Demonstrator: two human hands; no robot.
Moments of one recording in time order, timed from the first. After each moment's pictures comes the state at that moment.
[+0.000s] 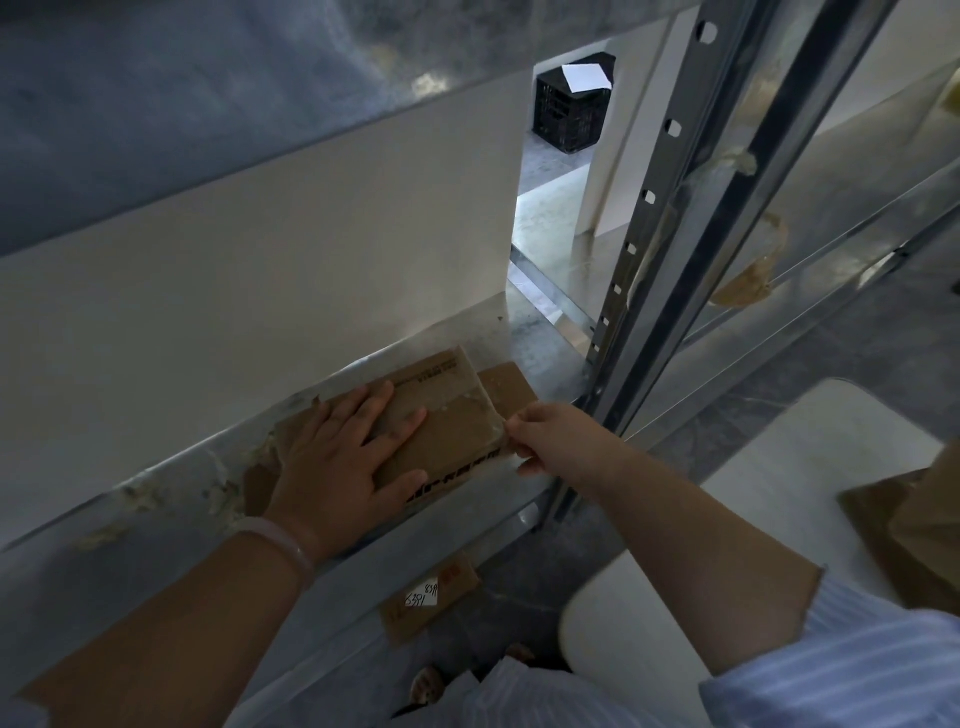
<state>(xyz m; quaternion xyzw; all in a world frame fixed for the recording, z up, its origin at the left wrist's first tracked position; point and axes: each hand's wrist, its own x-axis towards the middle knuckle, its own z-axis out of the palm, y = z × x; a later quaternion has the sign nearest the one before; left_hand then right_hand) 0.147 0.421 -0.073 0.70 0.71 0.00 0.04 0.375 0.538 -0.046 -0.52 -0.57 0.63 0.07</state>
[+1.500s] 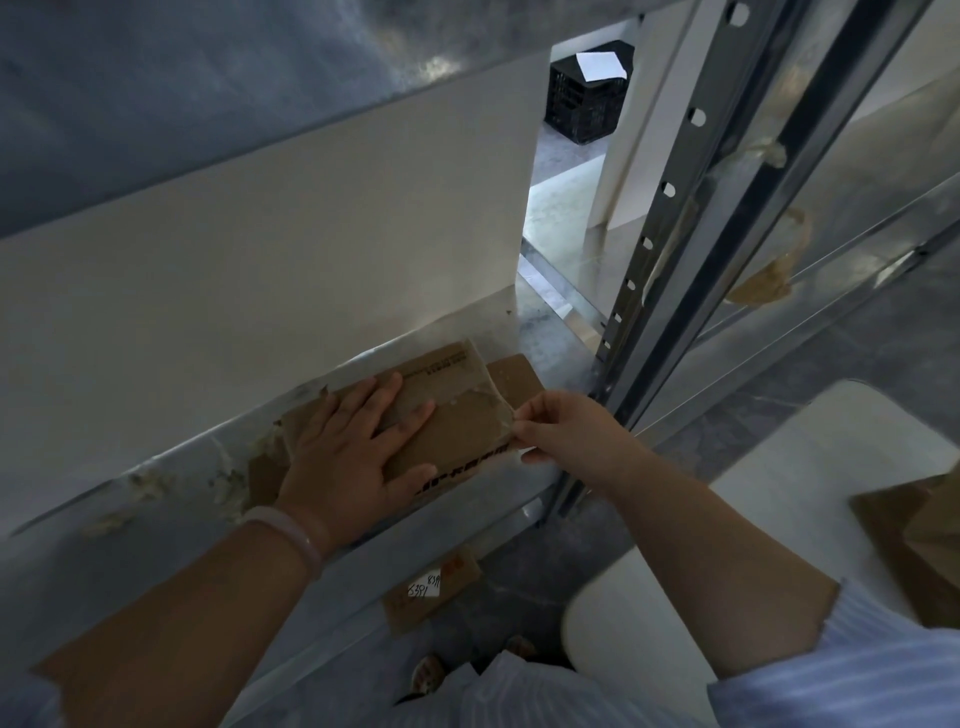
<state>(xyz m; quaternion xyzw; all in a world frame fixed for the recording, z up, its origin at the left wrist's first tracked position) 0.151 0.423 -0.074 0.69 0.72 0.00 0.04 0.382 0.543 -0.064 -0.50 -0.61 0.61 0.12</state>
